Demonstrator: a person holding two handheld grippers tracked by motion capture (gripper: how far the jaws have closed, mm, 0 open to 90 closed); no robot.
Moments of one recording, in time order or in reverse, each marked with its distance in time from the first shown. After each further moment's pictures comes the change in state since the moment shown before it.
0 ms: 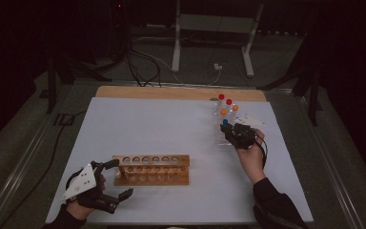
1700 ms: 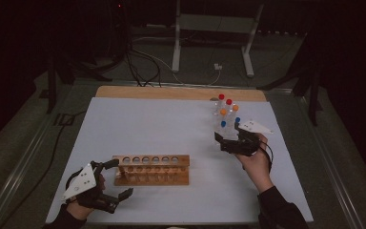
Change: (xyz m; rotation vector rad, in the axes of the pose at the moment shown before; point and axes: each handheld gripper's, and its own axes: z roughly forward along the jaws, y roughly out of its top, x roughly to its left) left arm 0.000 0.001 -0.001 0.003 0.009 0.001; right arm 0.011 -0.004 -0.027 -0.089 0.080 0.018
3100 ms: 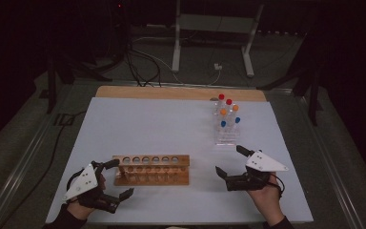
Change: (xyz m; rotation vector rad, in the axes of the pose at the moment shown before) left arm -0.001 -0.001 0.002 0.010 0.008 0.011; right arm 0.050 -0.031 -0.082 -0.097 0.157 -0.180
